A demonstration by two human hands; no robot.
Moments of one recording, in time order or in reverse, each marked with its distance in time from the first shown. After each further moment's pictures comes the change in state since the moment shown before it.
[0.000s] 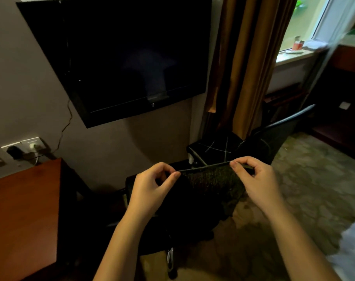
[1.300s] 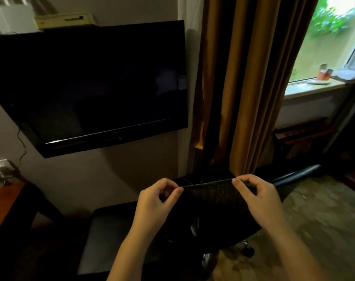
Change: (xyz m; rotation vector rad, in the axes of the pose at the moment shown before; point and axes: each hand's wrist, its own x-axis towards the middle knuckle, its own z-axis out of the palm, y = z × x) left_hand 0.227 0.098 0.263 -0.010 0.140 -0.136; right_hand 0.293 0.158 -0.186 0.070 -0.165 -0.028
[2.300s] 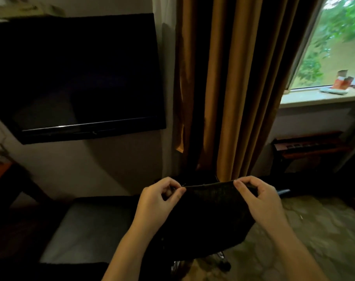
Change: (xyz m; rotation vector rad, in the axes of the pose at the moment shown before) left_hand 0.065 0.069 0.205 0.071 0.051 -0.058; right_hand 0.120 0.112 -0.172 0.019 -0.127 -0.031
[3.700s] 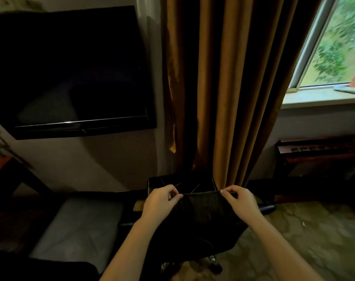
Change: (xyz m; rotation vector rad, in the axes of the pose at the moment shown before) left_hand 0.085 -0.043 0.113 0.369 -0.201 -0.262; right_hand 0.095 0.125 -0.031 -0.246 -0.287 0.226
